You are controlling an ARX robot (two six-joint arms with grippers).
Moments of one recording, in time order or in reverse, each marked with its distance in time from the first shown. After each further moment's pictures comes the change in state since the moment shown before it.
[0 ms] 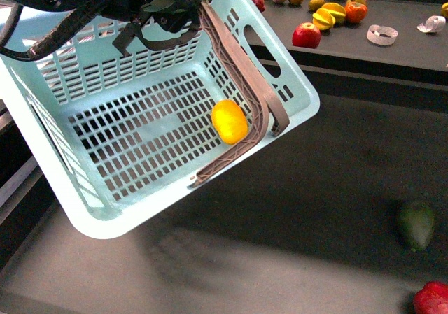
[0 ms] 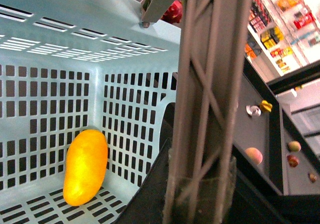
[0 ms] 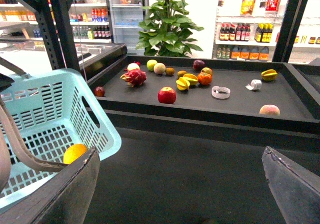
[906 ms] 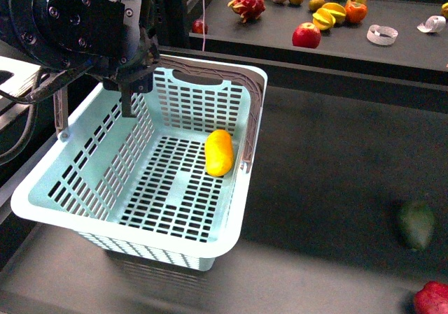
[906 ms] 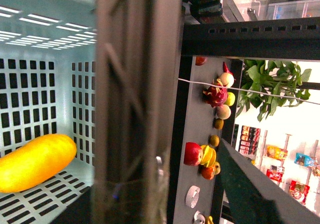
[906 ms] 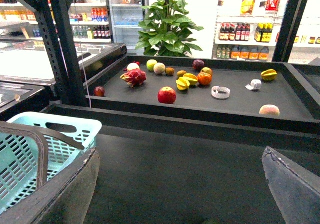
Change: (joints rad) left arm 0.132 0.180 0.047 -0.055 -0.110 -0.713; right arm 0.000 0.000 0.000 0.000 0.000 0.000
